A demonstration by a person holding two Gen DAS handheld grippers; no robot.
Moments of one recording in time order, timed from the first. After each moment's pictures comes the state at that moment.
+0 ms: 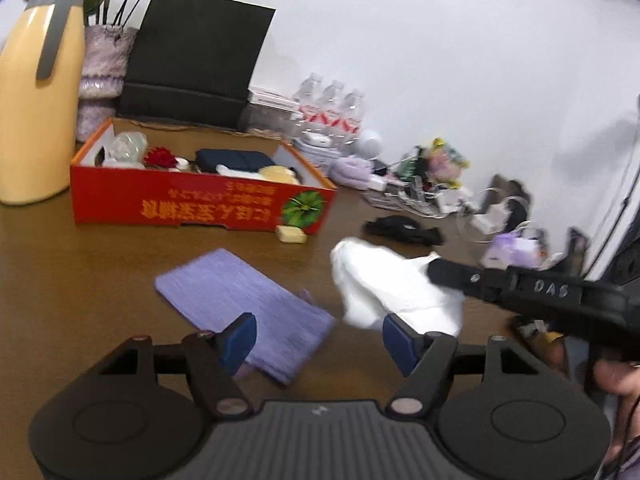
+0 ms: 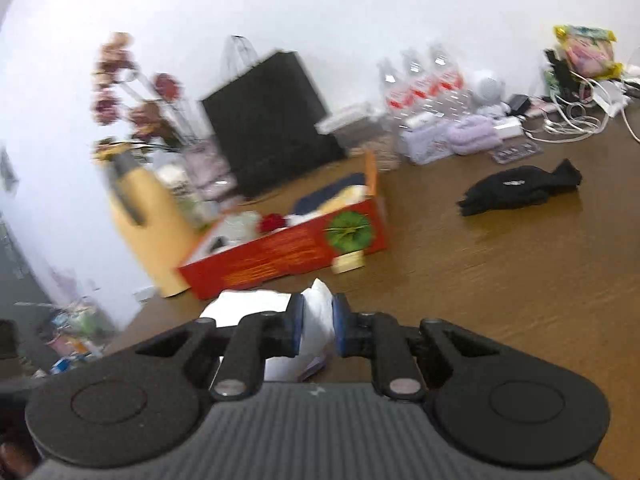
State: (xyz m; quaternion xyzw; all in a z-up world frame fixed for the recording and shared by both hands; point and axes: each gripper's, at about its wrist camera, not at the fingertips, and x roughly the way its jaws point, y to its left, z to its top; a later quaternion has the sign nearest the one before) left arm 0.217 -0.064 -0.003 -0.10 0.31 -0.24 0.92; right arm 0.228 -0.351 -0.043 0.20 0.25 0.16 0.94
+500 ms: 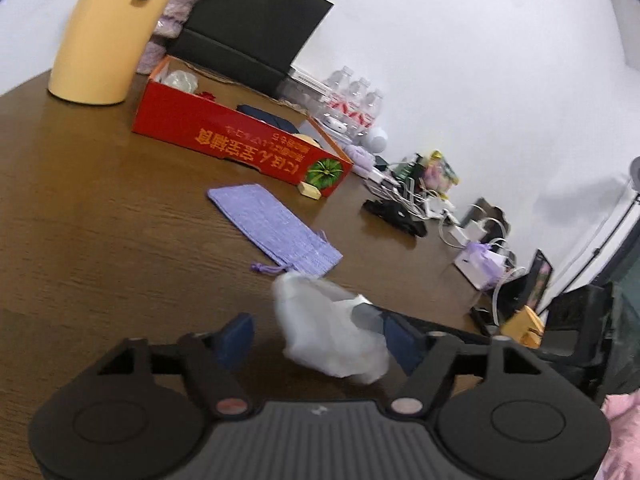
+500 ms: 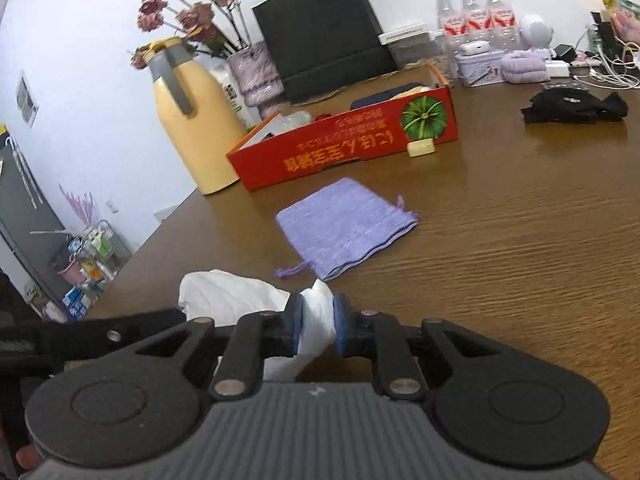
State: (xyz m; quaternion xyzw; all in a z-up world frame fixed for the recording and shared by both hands) left arm 0.161 0.010 -0.027 -0.21 0.34 -0.26 0.88; right arm 0.187 -0.273 -0.073 0.15 0.33 0.20 0.91
